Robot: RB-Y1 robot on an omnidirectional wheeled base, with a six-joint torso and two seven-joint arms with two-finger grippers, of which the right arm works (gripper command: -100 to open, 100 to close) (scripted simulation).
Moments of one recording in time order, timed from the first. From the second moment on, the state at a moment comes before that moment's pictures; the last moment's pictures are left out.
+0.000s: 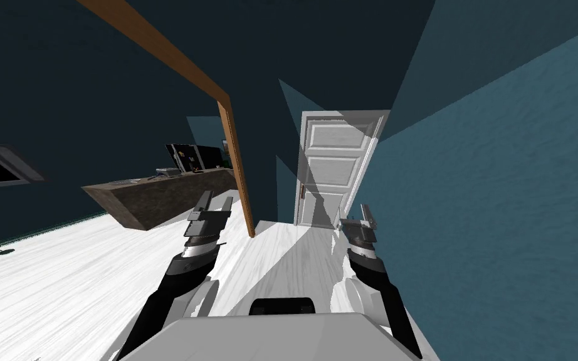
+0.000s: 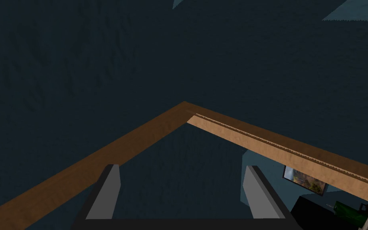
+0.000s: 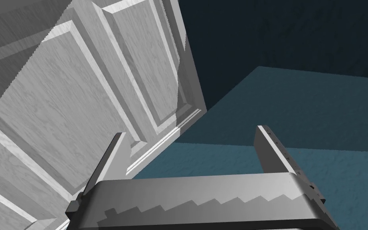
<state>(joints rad) 0.48 -0.08 -0.03 -2.14 -0.18 -0.63 -0.20</state>
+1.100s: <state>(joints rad) 0.47 -0.13 -0.07 -1.85 -0.39 -0.72 -0.45</state>
